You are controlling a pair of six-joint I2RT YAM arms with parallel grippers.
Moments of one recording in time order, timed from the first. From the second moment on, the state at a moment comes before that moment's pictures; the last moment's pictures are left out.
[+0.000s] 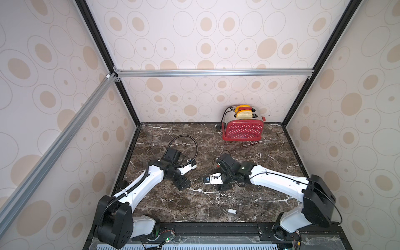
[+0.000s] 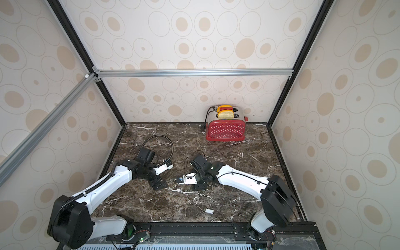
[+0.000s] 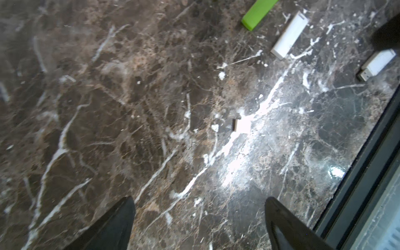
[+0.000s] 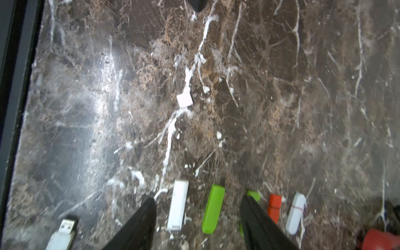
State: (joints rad) left arm -0.41 1.31 0.87 -0.81 0.29 0.56; right arm 0.97 1.46 1.02 -0.58 -0.16 -0.85
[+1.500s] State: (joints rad) left arm -0.70 1.64 0.91 -0.66 0.11 0.47; right arm 0.85 0.93 0.58 -0.36 0.05 -0.73
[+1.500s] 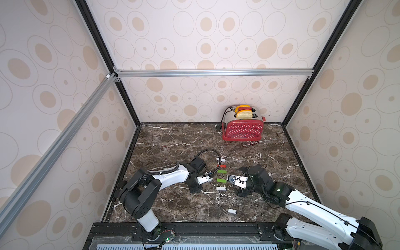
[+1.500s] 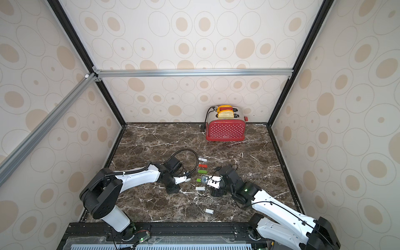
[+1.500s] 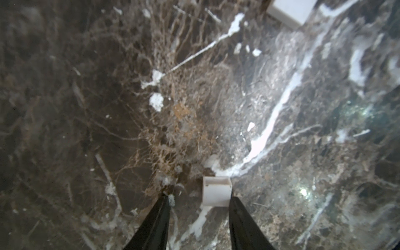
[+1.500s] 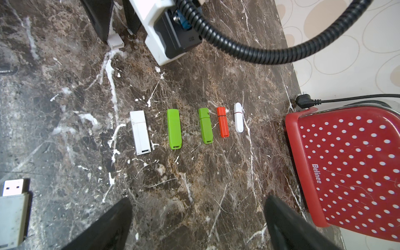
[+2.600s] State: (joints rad) left arm -0.79 1.66 0.92 -0.65 0.03 0.43; right arm 0.85 0.92 0.57 -0.36 0.06 -0.74
